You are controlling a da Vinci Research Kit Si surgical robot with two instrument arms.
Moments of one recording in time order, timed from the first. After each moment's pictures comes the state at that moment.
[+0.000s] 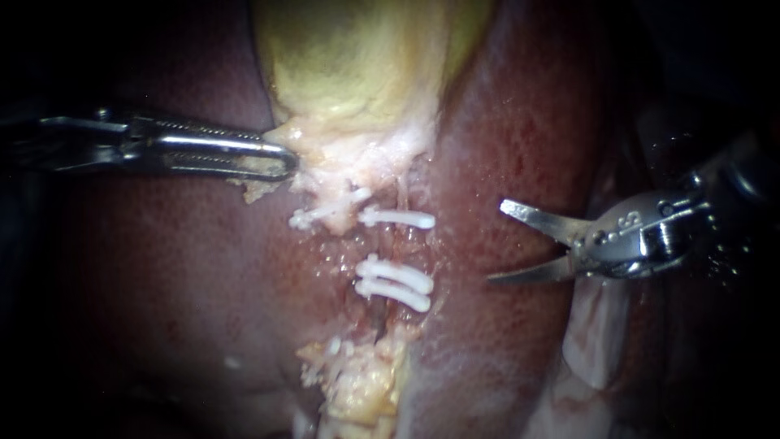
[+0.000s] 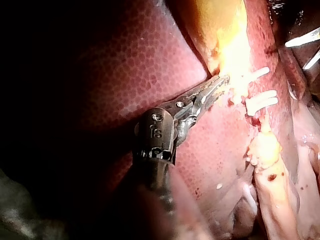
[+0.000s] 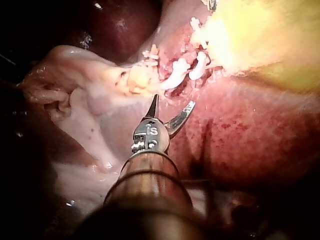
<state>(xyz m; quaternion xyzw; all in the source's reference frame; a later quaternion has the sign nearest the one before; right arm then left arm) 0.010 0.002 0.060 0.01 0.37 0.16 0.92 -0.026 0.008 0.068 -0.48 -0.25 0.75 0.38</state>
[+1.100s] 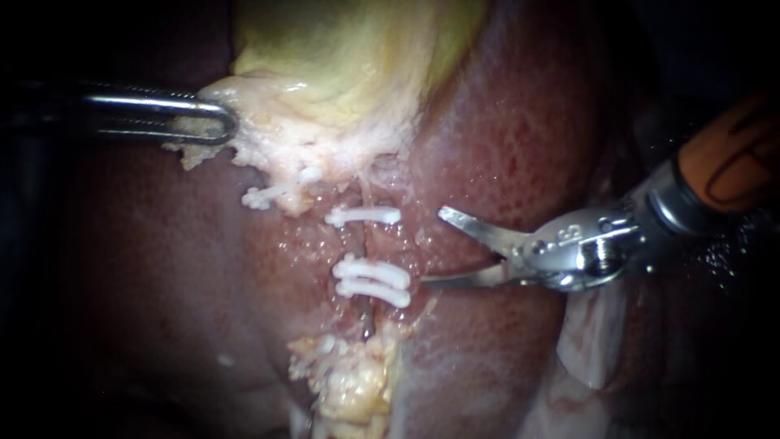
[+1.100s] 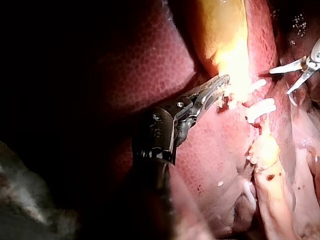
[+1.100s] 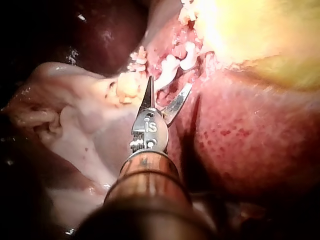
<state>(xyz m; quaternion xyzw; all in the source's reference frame) 0.016 0.001 0.065 0.14 0.42 0.19 0.88 -0.021 0.011 0.061 -0.50 -0.23 0.74 0.39</state>
